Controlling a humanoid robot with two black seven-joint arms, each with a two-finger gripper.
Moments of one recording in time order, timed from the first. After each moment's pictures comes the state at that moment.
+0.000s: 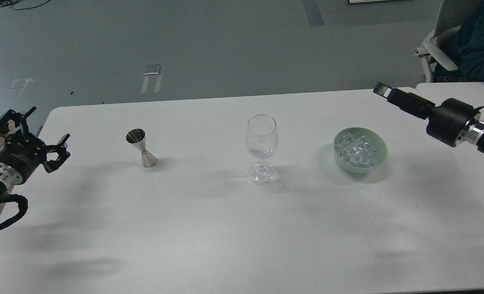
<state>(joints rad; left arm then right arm) -0.45 0.53 -1.43 -0.76 0.39 -0.49 0.00 0.73 -0.85 0.37 1.14 -1.42 -0.05 0.48</state>
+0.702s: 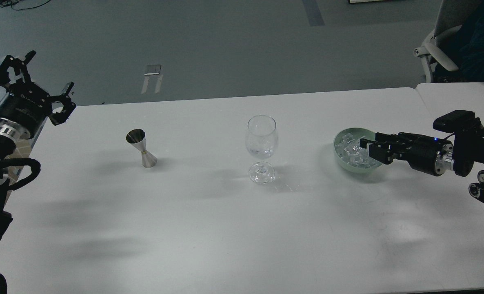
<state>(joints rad) -0.52 0.50 -1.42 -0.77 0.39 -0.49 -0.02 0.78 -0.68 0.20 0.89 -1.62 -0.06 0.49</state>
